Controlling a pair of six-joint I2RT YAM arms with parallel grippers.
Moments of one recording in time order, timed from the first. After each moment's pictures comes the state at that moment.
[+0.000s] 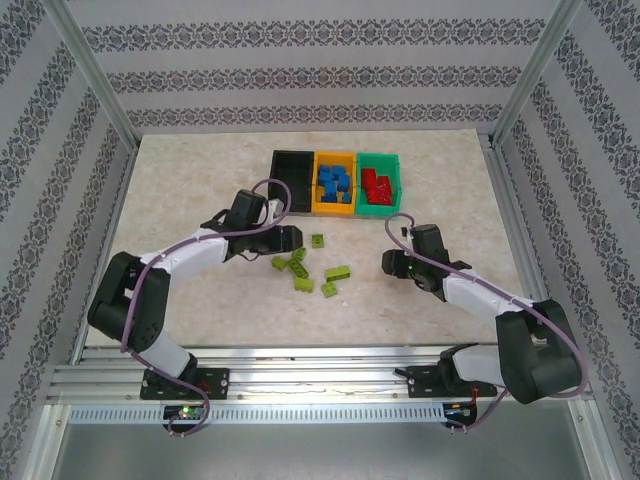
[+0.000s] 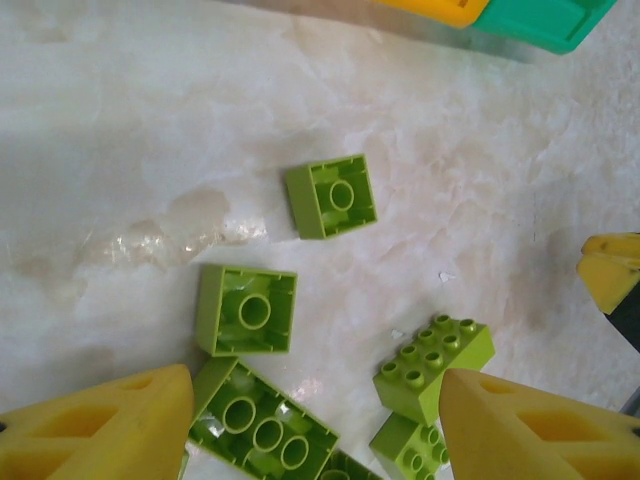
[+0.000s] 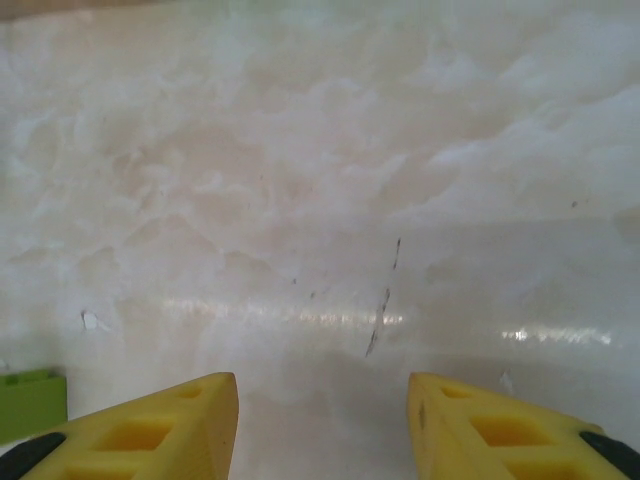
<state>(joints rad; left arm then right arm) -0.39 1.61 0.96 -0.25 0.42 -0.52 0.26 1.28 0.50 -0.10 -0.12 0.36</state>
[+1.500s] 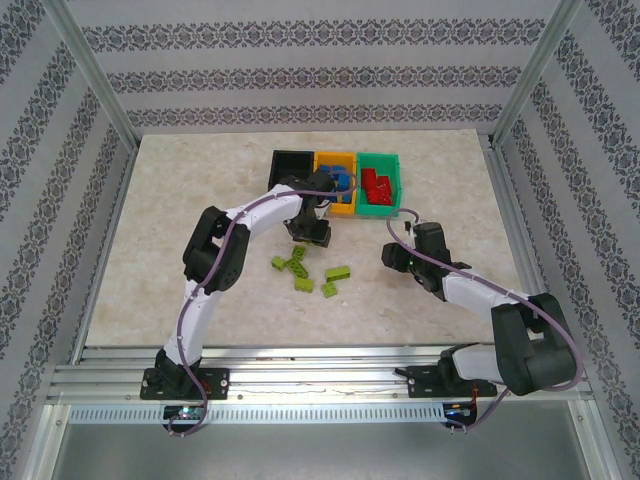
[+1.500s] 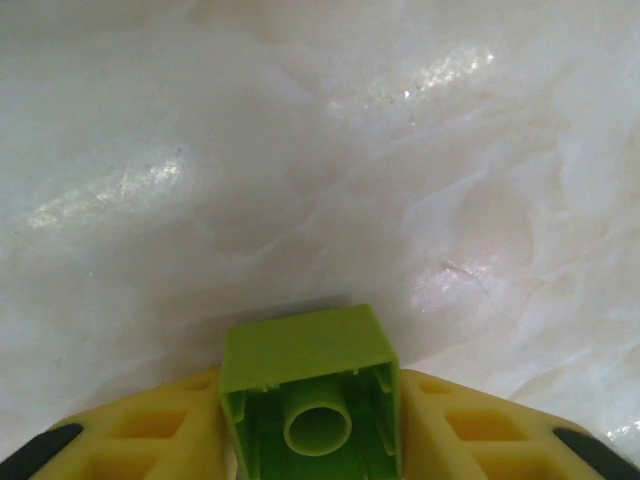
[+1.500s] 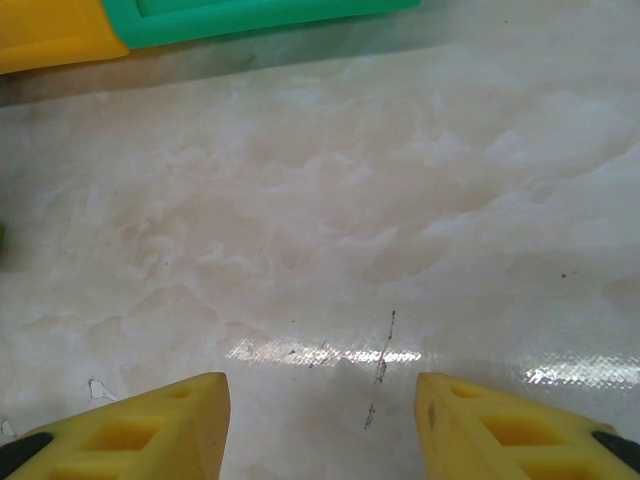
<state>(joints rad) -0.57 2.27 1.83 -0.96 0.13 -0.32 0.24 1.31 0.48 0.04 -0.12 0.39</state>
